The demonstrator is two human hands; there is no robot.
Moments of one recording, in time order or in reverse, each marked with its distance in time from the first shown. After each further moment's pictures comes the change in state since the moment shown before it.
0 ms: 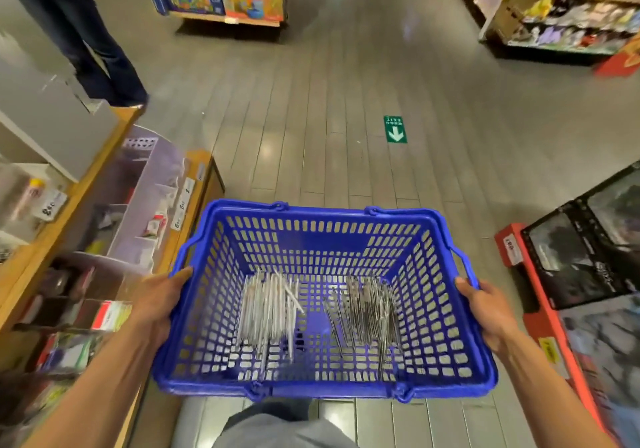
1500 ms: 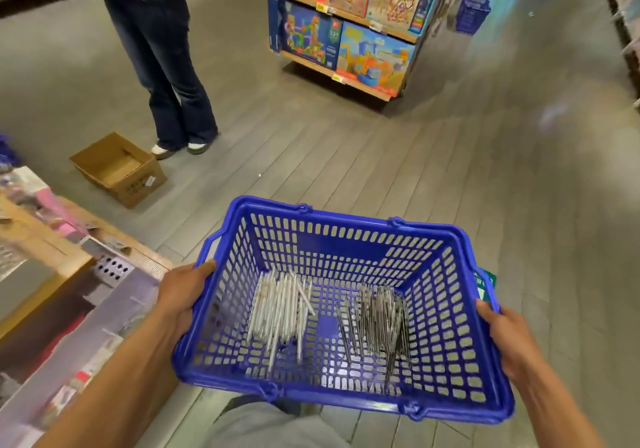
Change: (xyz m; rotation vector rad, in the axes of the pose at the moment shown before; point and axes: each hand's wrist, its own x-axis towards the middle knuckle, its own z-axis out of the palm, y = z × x) left_hand 0.478 0.441 0.304 -0.223 0.252 -0.123; right_hand 0.594 -0.601 0.289 -0.319 -0.238 -0.127
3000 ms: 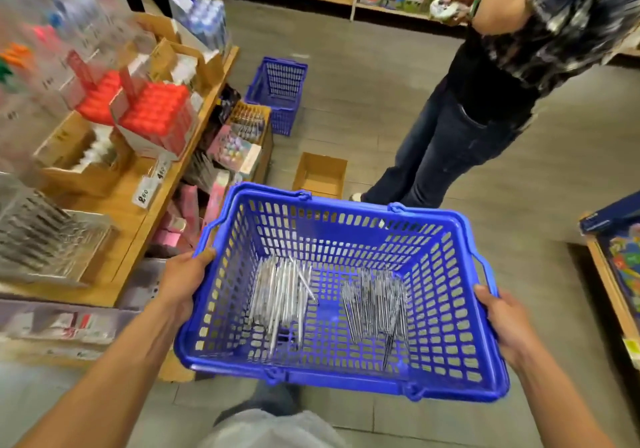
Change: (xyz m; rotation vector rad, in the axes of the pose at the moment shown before) left_hand 0.322 0.269 -0.034 -0.758 0.948 -0.200; right_hand 0.358 -0.622 0.642 -0.541 -0.856 -0.396
